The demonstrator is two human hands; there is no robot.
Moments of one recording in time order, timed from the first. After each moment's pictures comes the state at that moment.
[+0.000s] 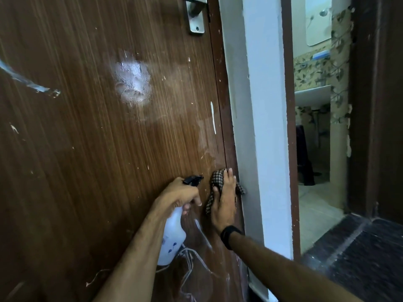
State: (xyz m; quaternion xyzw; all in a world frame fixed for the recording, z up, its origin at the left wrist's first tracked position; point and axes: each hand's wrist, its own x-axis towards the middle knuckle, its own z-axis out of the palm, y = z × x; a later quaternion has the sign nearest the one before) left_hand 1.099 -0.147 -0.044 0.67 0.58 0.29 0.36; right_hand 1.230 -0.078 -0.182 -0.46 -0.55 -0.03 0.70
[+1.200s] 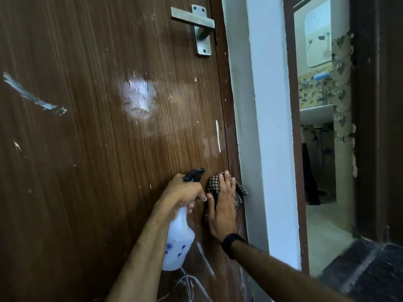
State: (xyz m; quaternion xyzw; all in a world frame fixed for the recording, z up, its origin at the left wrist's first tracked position) left_hand 1.110 -0.158 0.003 0.66 0.53 0.40 0.36; right_hand 1.228 -0.069 -0.139 -0.45 -0.60 -0.10 0.66
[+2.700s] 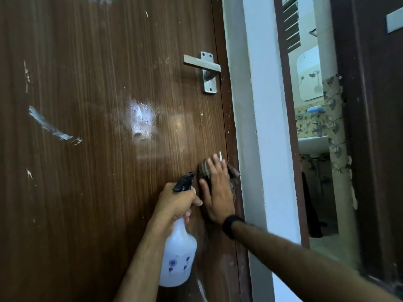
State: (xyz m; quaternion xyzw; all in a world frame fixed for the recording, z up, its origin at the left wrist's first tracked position) left_hand 1.095 -0.163 0.040 0.64 0.45 0.52 0.35; right_hand 1.238 -0.058 -0.011 -0.36 -0.66 -0.19 0.63
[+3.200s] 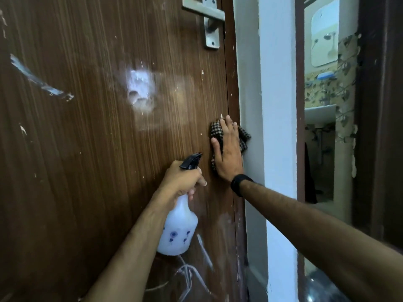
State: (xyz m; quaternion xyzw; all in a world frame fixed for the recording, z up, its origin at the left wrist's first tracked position) left_hand 1.102 -0.169 0.012 0.66 0.48 0.46 0.34; right_hand 1.264 -0.055 -0.005 -0.39 -0.65 -0.14 0.64
